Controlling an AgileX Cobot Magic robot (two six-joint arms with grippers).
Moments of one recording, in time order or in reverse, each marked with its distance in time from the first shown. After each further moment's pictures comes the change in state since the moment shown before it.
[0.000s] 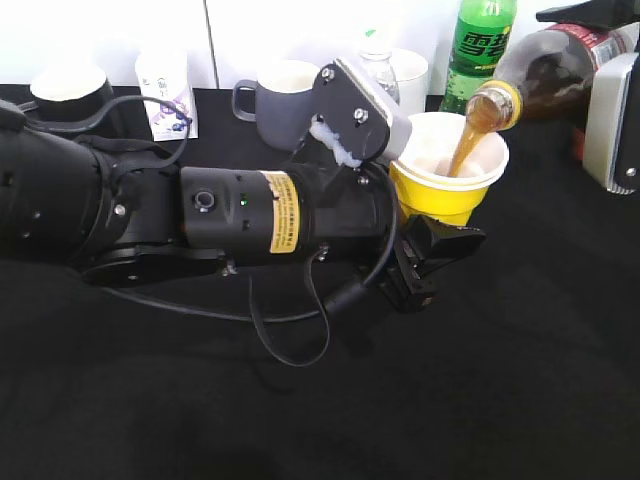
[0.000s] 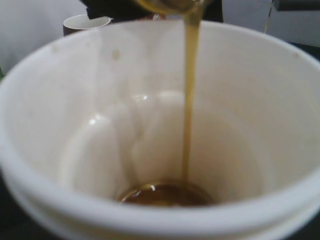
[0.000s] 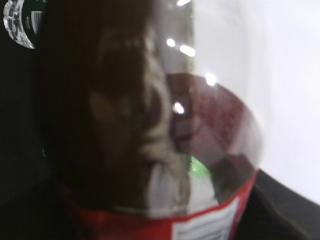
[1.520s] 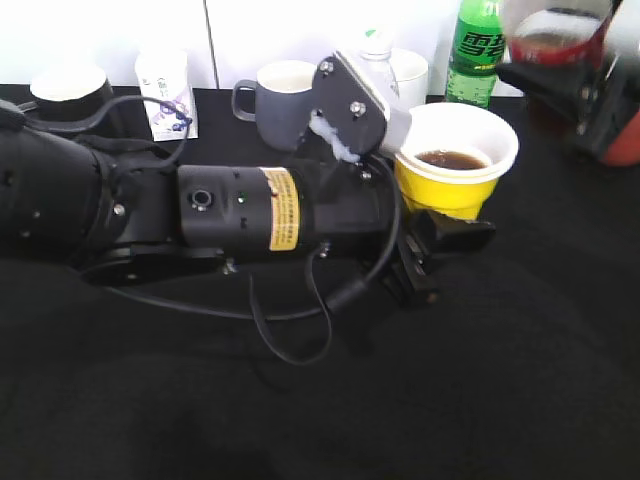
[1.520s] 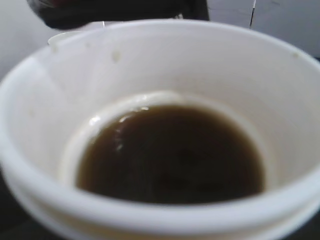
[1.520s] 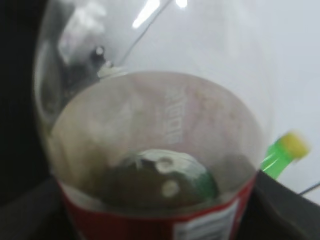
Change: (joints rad) left arm 0.006 0.001 0.001 0.005 -0.061 0.000; right arm 0.000 0.000 0.000 0.004 -0.151 0.914
